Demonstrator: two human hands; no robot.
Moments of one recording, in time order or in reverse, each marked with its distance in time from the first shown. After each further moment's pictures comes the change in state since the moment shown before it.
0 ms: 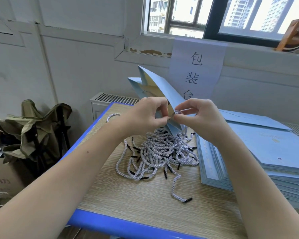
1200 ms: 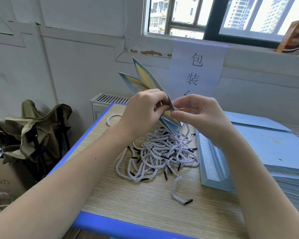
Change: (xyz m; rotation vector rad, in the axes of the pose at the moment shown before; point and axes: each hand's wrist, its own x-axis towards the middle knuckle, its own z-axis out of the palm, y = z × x) left_hand 0.008 -0.008 0.011 0.162 0.453 0.248; right_hand -0.004 -0.008 -0.006 0.297 -0.106 -0.068
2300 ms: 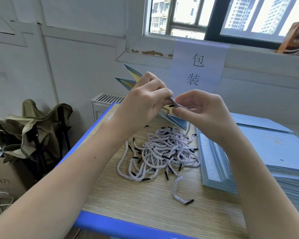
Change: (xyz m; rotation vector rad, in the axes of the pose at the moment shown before) left_hand 0.008 -0.006 -0.016 0.176 0.109 0.349; right_hand -0.003 -0.006 0.000 -0.082 0.034 -0.147
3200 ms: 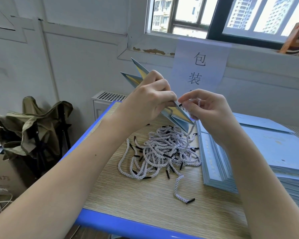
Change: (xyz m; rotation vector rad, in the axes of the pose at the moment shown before) left_hand 0.003 -0.001 -0.003 -0.024 -0.110 0.057; right_hand 0.004 0.008 -0.001 0.101 0.038 0.038
